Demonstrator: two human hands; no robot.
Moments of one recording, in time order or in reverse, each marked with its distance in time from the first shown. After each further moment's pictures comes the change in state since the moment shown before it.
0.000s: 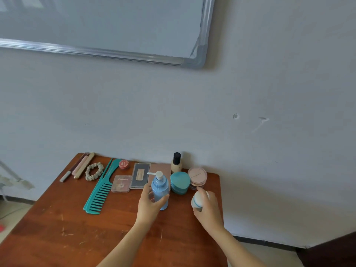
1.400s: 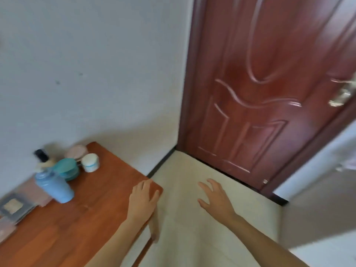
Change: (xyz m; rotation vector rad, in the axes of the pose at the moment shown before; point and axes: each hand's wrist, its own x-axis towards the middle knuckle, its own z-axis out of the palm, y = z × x) left_hand -0.181 -0.009 0.020 0.677 -0.974 0.771; right_hand -0.382 -0.021 -0.001 -0.314 0.401 0.771
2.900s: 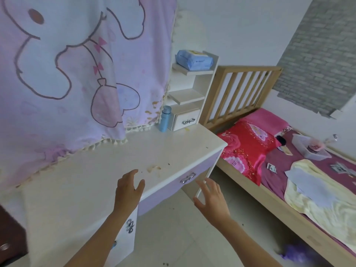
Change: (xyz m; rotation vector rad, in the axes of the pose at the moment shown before) left_hand -0.238 0.769 0.595 -0.282 -0.782 0.827; right_hand -0.577 0.643 -0.236 -0.103 0.654 1.196
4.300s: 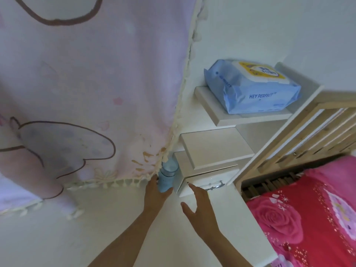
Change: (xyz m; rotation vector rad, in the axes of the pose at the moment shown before) left_hand 0.418 0.041 0.220 -0.321 0.121 -0.367; right_hand 0.445 0.125 0.109 0.385 -0.336 -0.091
